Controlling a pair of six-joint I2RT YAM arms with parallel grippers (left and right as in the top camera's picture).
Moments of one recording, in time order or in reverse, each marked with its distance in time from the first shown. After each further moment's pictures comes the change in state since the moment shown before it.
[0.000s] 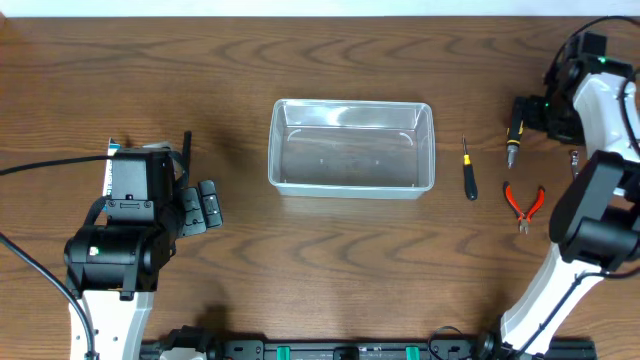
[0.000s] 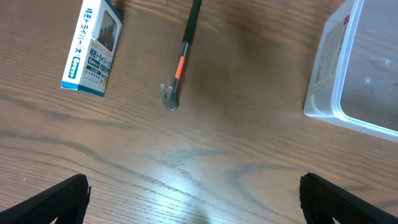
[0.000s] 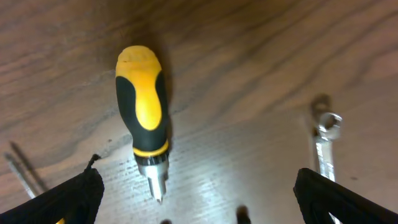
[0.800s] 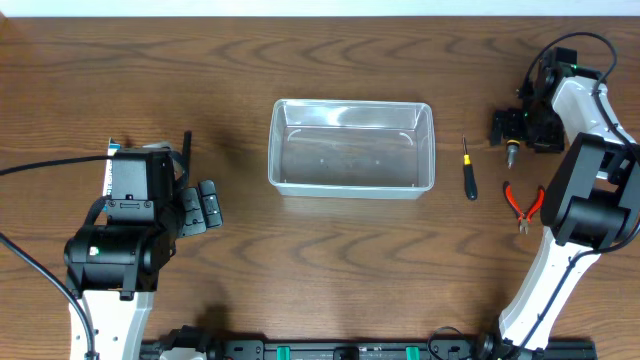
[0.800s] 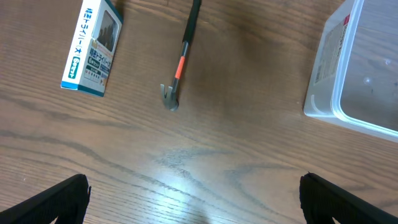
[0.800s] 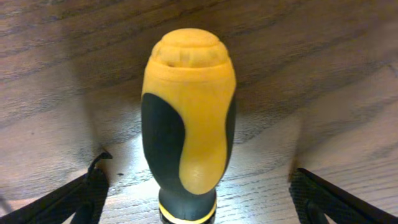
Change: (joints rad) left arm 0.000 0.000 0.000 0.000 0.000 0.000; right arm 0.024 0.127 0.000 0.029 -0.068 -0.046
